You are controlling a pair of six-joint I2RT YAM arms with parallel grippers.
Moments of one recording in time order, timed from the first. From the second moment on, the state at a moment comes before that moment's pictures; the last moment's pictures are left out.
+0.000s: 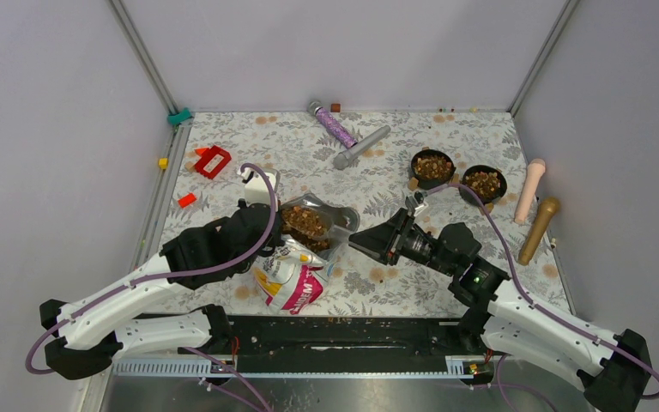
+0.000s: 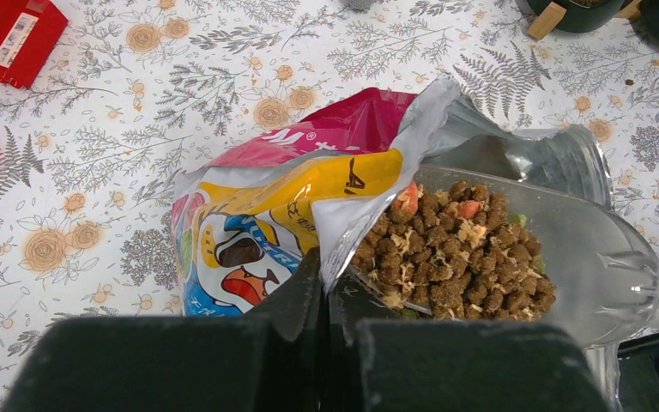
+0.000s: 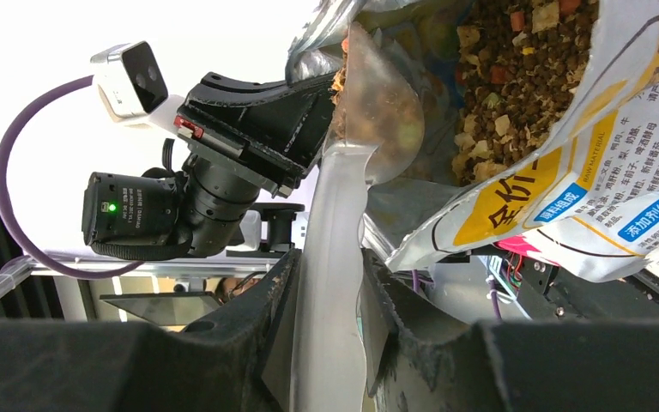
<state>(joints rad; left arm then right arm) -1.07 0.91 1.10 -0.84 -0.69 -0.55 0.84 0.74 0.48 0.25 -0.26 1.49</state>
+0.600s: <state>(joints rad) -1.07 0.91 1.10 -0.84 -0.69 -0.55 0.82 0.75 0.52 0.11 -0.25 1.36</state>
